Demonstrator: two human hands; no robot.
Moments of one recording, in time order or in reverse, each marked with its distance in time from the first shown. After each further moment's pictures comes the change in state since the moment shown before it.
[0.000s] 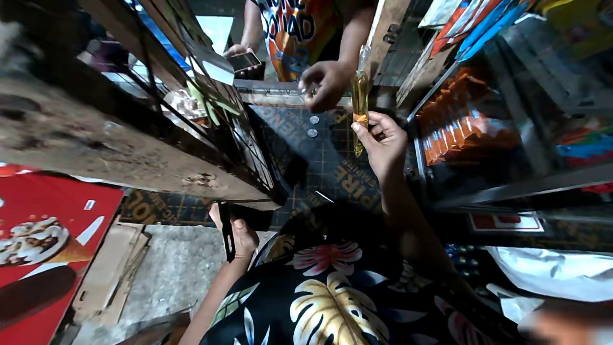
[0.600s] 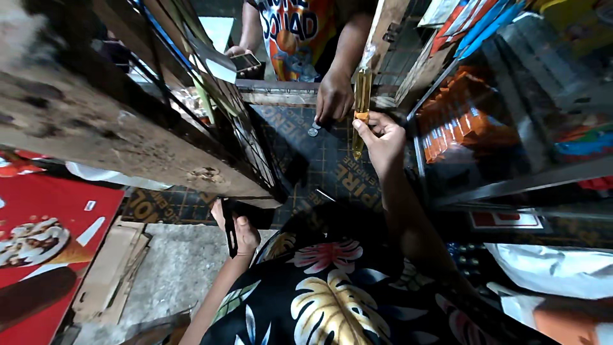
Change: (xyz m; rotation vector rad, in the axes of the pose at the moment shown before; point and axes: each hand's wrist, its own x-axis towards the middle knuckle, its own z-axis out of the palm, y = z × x) left_hand 0.000 -0.006 -0.001 0.110 0.008 0.063; right_hand 0.003 0.001 0.000 -0.039 -0.018 0.177
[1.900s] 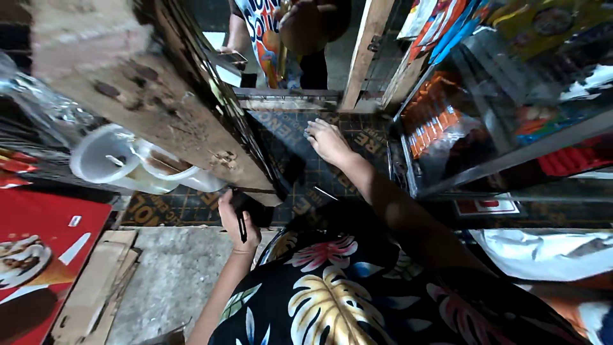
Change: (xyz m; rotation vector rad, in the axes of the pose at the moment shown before) left_hand 0.000 -0.005 -0.004 -0.018 -0.094 -0.020; right_hand 0.019 0.008 0.077 -0.657 -0.659 -0.227
